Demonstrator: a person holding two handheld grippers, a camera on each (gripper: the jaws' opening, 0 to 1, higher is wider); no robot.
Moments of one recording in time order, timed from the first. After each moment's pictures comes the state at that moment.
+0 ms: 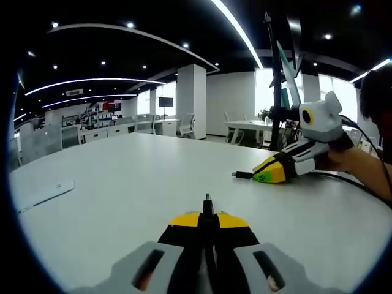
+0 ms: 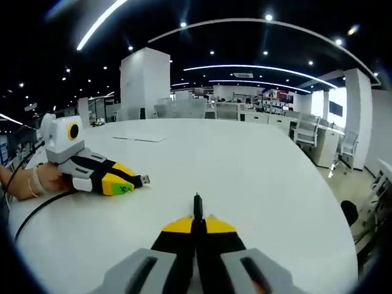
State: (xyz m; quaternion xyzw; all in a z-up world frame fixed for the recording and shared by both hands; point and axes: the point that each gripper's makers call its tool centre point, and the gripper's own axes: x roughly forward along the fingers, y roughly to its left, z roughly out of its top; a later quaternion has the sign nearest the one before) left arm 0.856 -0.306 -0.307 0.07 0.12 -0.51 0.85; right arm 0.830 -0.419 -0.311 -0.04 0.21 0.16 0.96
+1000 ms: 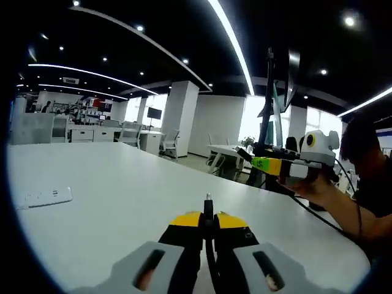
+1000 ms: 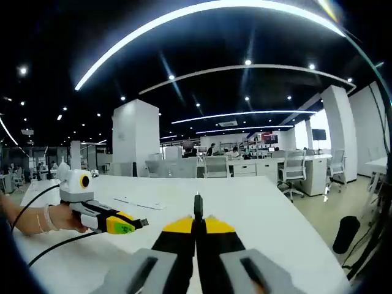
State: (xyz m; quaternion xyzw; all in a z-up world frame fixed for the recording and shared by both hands) left arm 0.842 -0.277 -0.236 -0.05 0.10 -0.57 0.81; right arm 0.811 -0.400 -0.193 0.01 0.01 0.12 0.99
